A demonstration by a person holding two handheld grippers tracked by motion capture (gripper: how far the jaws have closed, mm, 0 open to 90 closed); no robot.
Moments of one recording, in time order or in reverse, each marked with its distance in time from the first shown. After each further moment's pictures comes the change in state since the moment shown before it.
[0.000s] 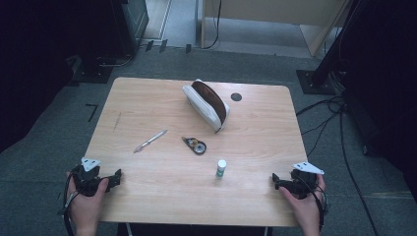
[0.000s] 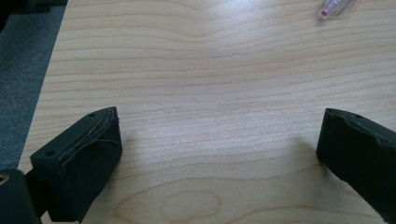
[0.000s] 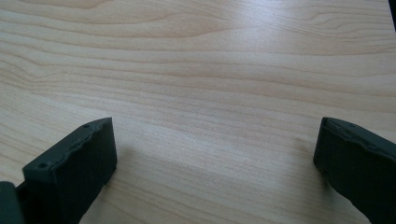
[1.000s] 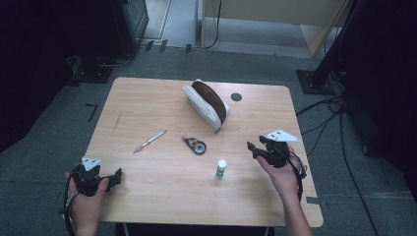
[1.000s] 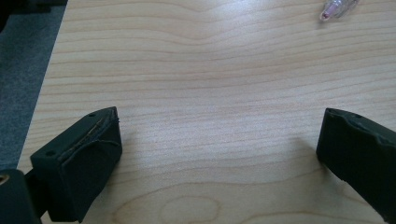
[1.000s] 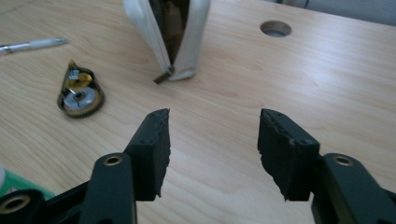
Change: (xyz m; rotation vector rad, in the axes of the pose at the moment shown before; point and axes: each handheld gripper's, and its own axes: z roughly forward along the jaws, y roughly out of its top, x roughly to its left) left arm -0.001 0.001 0.001 0.000 0.003 -0.003; right arm 0.075 0.113 0.006 -0.172 0.237 -0.143
